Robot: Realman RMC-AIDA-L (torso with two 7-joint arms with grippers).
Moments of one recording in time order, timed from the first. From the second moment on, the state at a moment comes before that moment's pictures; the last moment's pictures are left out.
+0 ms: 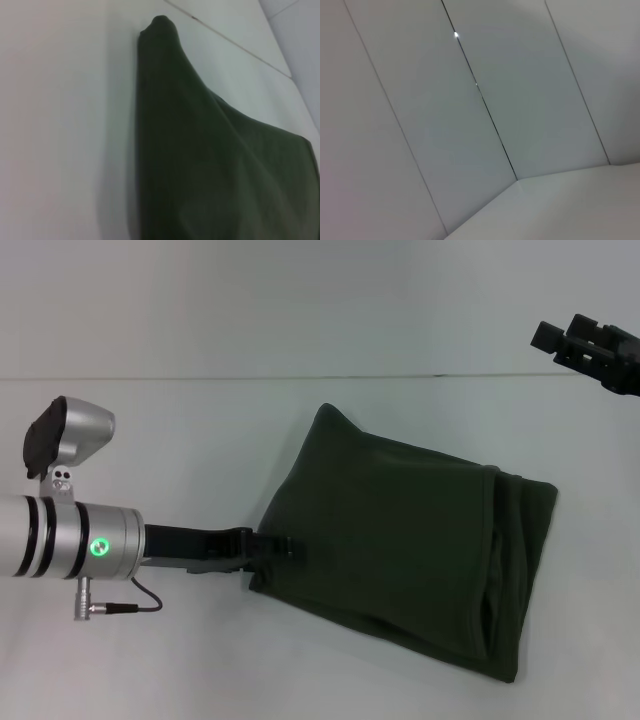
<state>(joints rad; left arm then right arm) -0.66 -2.09 0.79 0.56 2.20 1.28 -2.32 0.57 2.07 -0.46 -0.67 -1.75 -1.42 1.56</state>
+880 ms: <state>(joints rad) -0.66 -2.09 0.81 0.59 2.25 1.24 -2.33 0.56 2.07 -0.46 -0.67 -1.75 -1.45 1.56</state>
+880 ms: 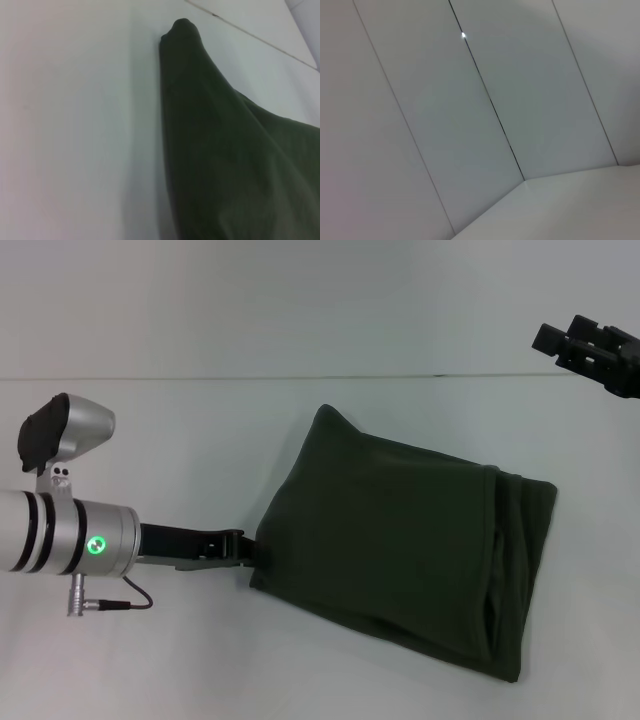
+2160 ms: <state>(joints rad) -0.46 -2.12 0.52 0.60 2.11 1.37 -2.21 0.60 2.08 -0.50 -0.66 -1.75 -1.41 1.56</state>
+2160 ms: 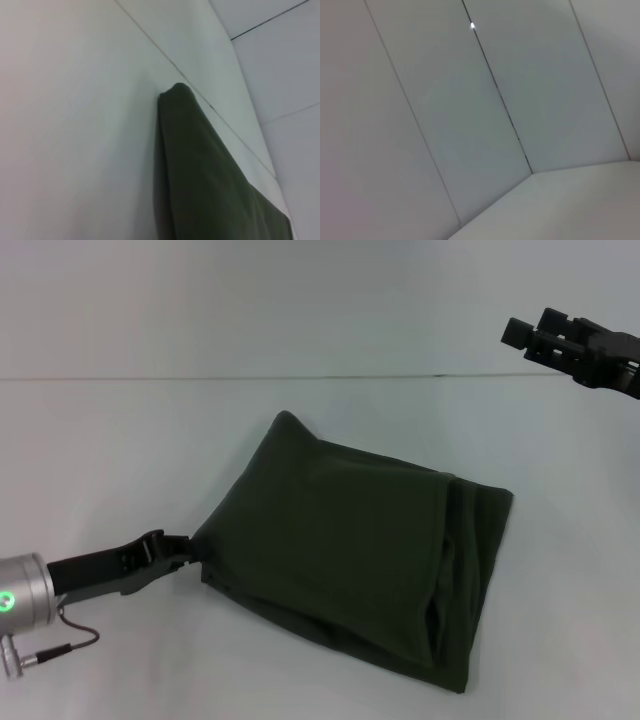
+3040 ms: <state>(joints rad) -0.34 -2.17 0.50 0.54 2.05 1.52 -2.08 0.78 2.01 -0.76 -0.67 -2.16 -1.20 2.26</state>
